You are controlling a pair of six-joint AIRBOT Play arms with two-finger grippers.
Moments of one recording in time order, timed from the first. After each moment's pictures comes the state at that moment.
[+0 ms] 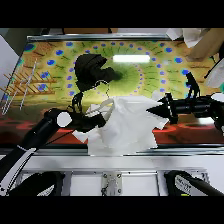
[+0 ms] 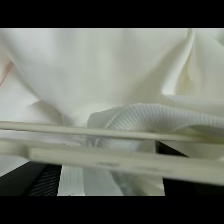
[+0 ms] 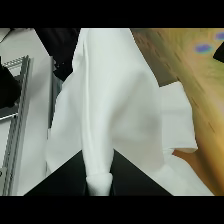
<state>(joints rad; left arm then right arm) -0.53 -1.07 0.82 1.16 -0.92 -2.09 -0.24 -1.20 0.92 -0.26 1.65 -0.05</state>
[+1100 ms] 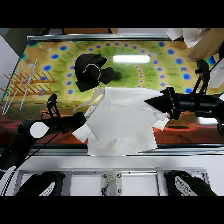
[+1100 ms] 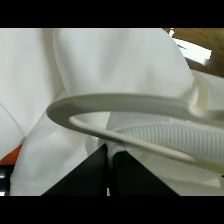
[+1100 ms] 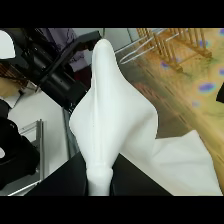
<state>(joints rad) -0.30 -0.81 0.65 1.15 -0.86 -2.08 -0.17 -1.04 0.92 -0.06 1.54 0.26</state>
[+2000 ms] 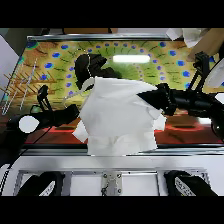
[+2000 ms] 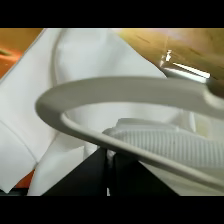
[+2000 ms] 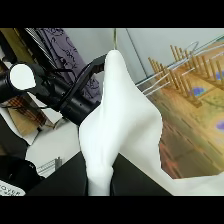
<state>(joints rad) -0.20 -0.81 0.74 1.16 -0.91 -2.00 -0.05 -1.00 0.92 0.09 1.42 0.35</state>
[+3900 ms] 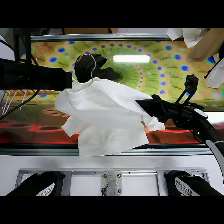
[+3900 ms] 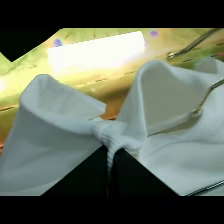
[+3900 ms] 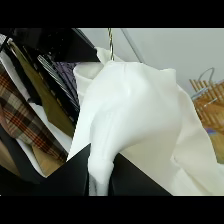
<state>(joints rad) -0.40 -1.08 1.67 1.44 -1.44 -1.75 -0.01 -1.11 0.64 0.36 1.52 0.03</state>
